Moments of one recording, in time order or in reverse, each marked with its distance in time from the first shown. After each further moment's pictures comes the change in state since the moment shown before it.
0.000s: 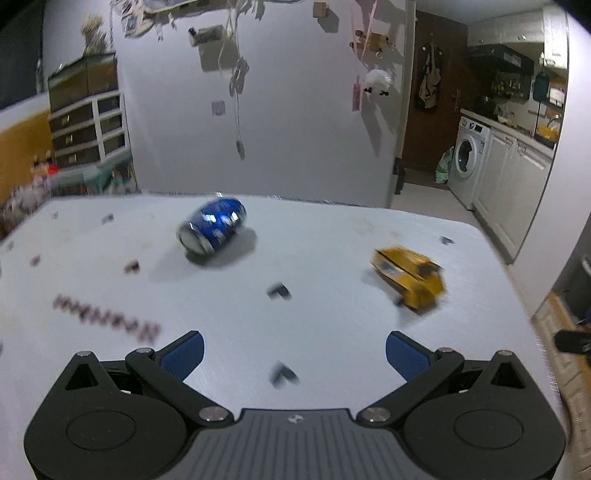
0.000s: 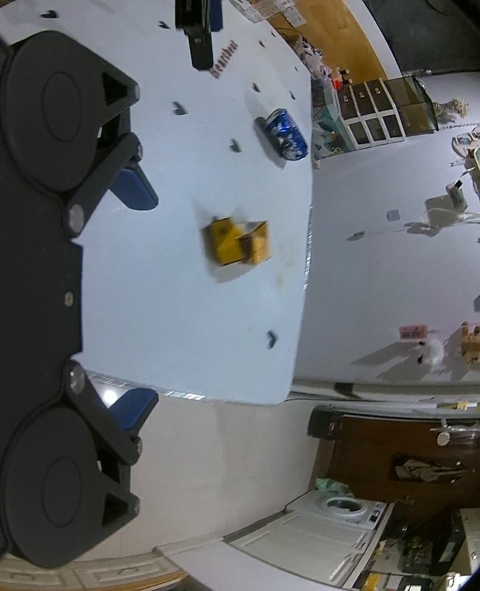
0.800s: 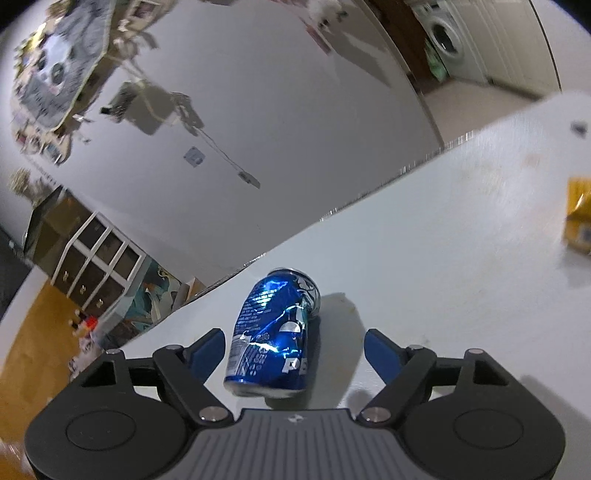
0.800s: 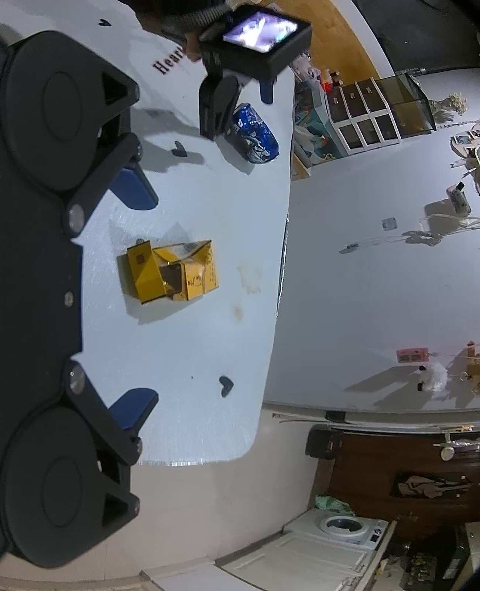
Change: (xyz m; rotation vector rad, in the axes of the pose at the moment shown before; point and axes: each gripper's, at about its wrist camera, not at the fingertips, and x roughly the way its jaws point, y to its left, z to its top) left arm 0.200 0.009 0.078 0.610 0.030 0.296; right arm 0.082 0.029 0.071 0.019 0.013 0.049
